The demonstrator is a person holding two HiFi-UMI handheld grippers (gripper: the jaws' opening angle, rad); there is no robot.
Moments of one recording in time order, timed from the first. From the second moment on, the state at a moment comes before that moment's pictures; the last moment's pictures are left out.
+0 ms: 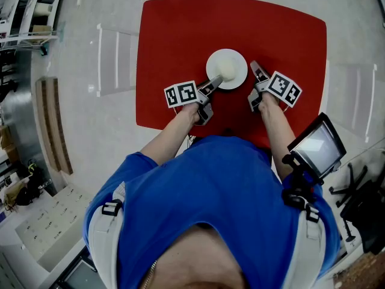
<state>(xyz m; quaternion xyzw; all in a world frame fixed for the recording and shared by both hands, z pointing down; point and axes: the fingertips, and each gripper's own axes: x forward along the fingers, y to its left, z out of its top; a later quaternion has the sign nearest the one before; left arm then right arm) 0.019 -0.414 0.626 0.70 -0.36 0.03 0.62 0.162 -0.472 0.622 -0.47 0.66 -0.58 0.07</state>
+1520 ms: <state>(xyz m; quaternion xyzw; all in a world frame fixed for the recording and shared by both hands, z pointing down) 0.000 -0.391 0.605 0.82 -0.34 0.24 0.39 0.158 -0.443 0.583 -0.48 0.68 -0.54 0.10</state>
